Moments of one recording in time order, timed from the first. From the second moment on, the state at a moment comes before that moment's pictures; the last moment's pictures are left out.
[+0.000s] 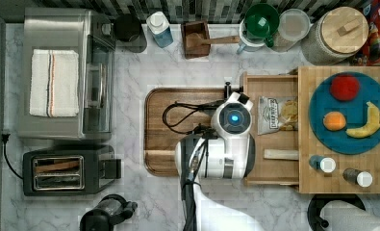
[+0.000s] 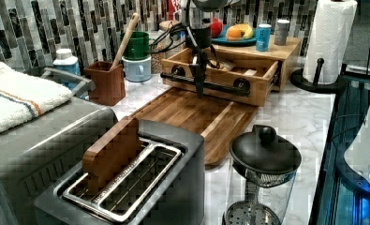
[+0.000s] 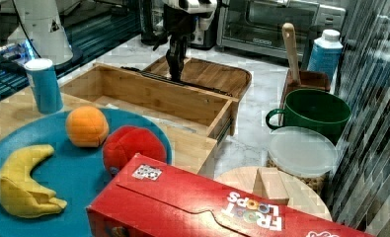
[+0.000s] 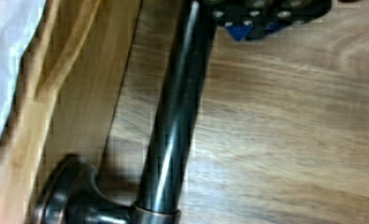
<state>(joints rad) -0.22 0.18 0.10 -2.36 -0.06 0.92 -1.06</state>
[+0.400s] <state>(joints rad) -0.27 0.20 0.08 -2.35 -0.03 0.96 -1.24</state>
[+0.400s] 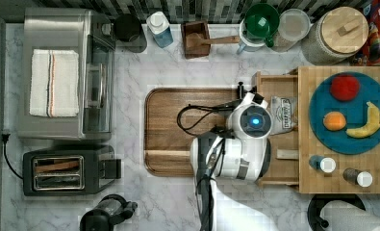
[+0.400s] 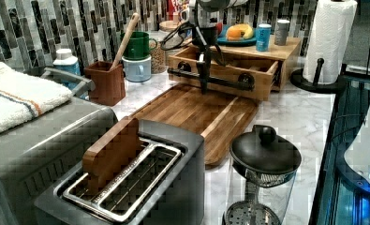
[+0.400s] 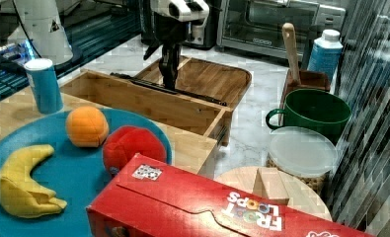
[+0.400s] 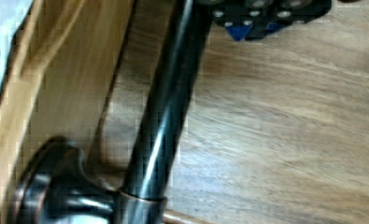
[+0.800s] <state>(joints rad) -0.34 0.28 0.03 -2.26 0.01 0.95 -1.38</state>
